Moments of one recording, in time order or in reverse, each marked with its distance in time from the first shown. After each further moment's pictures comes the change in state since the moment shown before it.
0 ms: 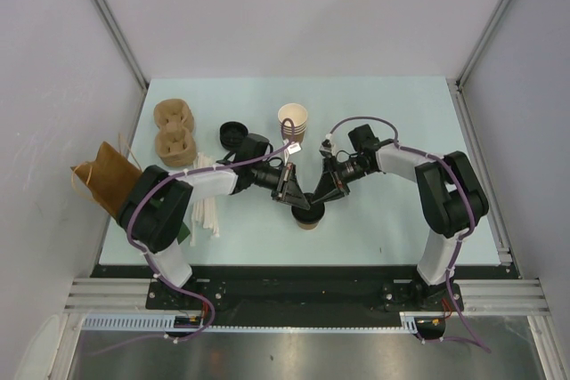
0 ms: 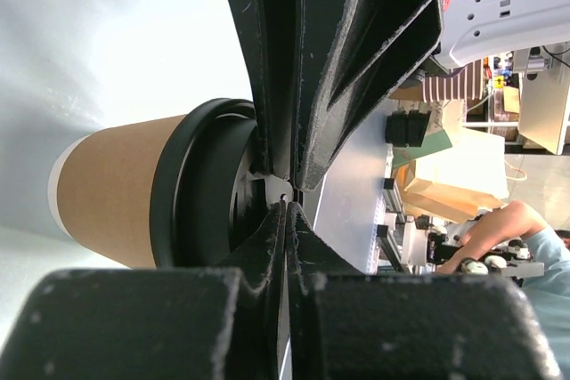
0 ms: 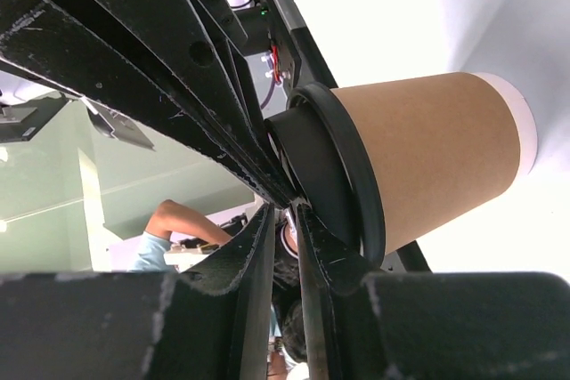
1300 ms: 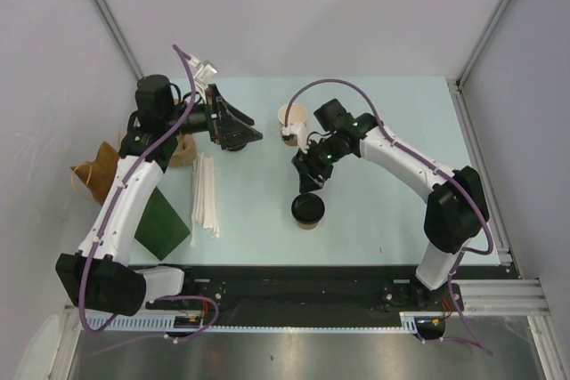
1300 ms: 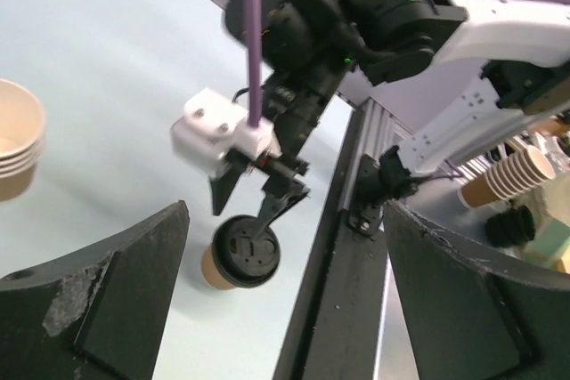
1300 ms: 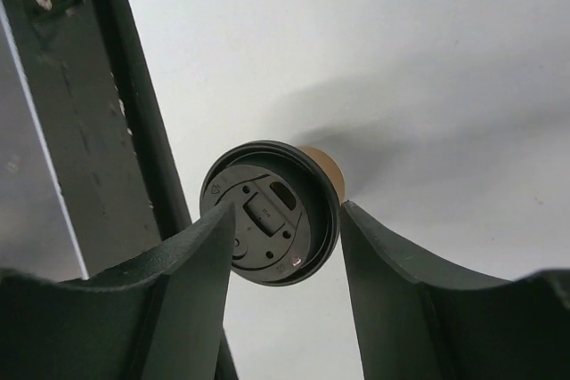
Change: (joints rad) left arm 0.398 -0.470 0.388 -0.342 0.040 0.217; right arm 0.235 -0.100 0.408 -0.364 0.551 -0.743
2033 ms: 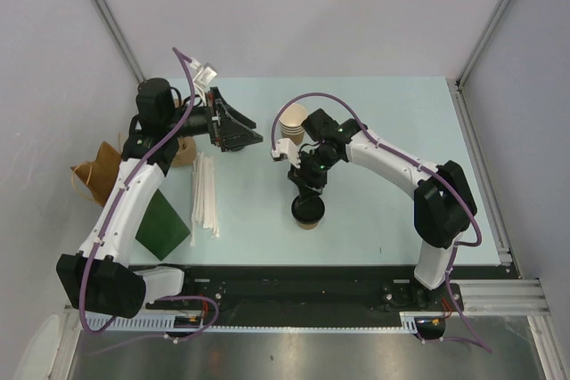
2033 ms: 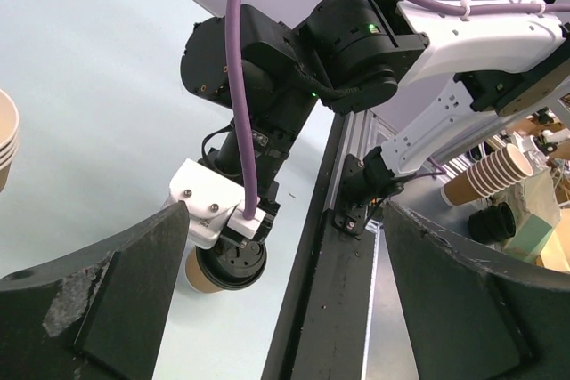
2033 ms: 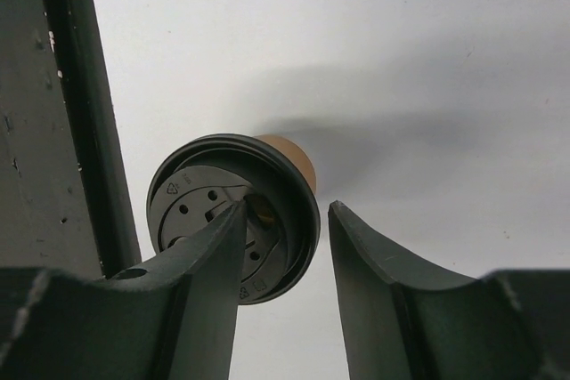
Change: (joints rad) left arm 0.000 -0.023 -0.060 0.086 0.043 -0.072; right arm 0.075 0.079 0.004 -0.042 0.085 -0.269
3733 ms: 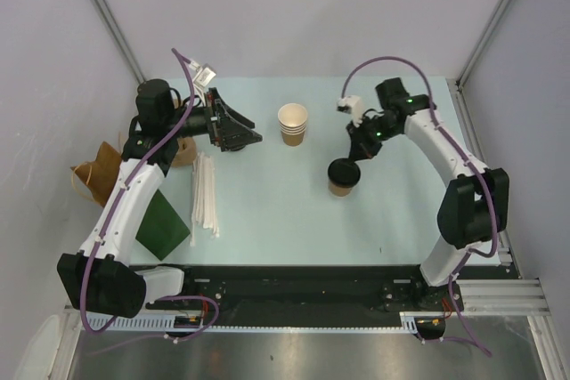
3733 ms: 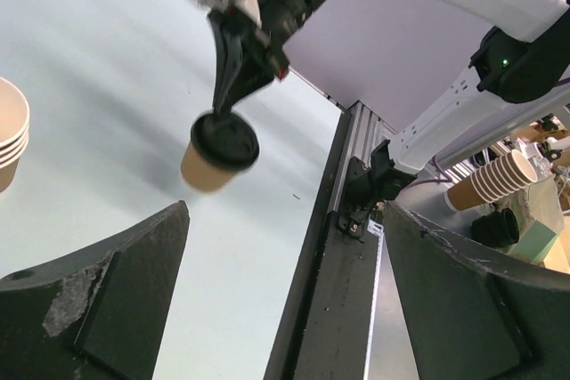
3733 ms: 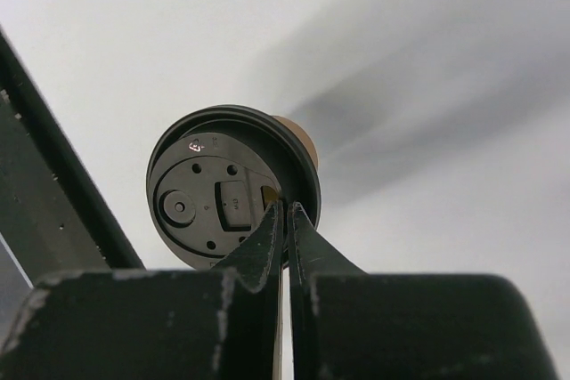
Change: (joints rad) left arm 0.013 0.000 -0.017 0.016 -0.007 -0.006; right arm -0.399 -0.098 0.021 -0.091 -0.052 0.080
